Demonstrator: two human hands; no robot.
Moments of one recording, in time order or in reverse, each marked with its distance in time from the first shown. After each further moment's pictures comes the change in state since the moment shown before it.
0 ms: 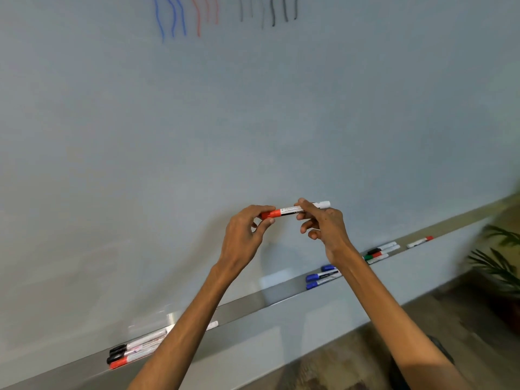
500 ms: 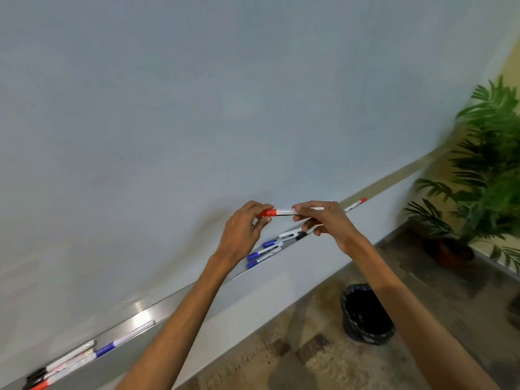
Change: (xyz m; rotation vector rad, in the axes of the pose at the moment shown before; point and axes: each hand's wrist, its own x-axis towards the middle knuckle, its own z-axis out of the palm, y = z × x) left_hand 0.012 0.051 0.166 0.075 -0.339 0.034; right_hand 0.009 0.008 -0.202 -0.253 -0.067 0.102
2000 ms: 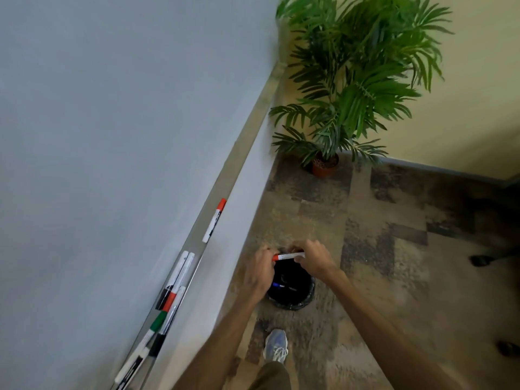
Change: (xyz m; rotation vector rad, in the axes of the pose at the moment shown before) left_hand 0.181 0.036 0.527 0.023 -0.849 0.085; right_hand 0.134 0.309 -0.341 -0.729 0.339 0.617
